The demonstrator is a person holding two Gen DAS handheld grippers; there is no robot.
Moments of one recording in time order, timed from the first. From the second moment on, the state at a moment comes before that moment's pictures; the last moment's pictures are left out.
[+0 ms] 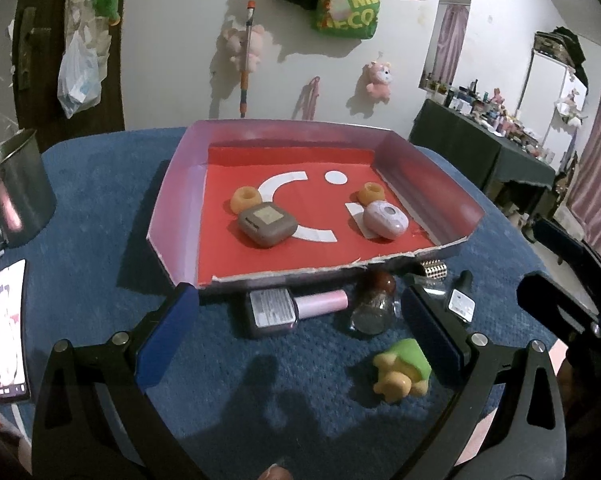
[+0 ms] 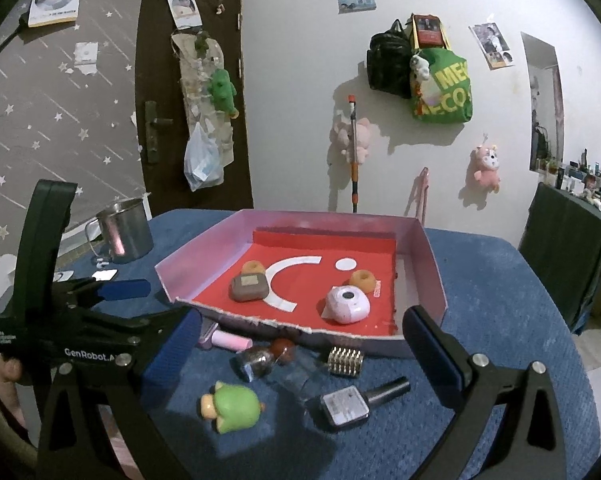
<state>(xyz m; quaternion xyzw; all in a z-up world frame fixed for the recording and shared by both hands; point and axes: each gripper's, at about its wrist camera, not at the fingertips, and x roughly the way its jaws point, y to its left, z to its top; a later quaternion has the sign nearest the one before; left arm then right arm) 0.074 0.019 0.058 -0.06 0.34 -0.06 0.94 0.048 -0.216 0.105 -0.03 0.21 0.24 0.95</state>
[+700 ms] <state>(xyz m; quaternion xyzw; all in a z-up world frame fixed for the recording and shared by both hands) 0.057 -0.013 0.030 -0.05 0.39 -0.12 0.91 0.046 -0.238 0.073 -0.07 0.26 0.19 0.95</state>
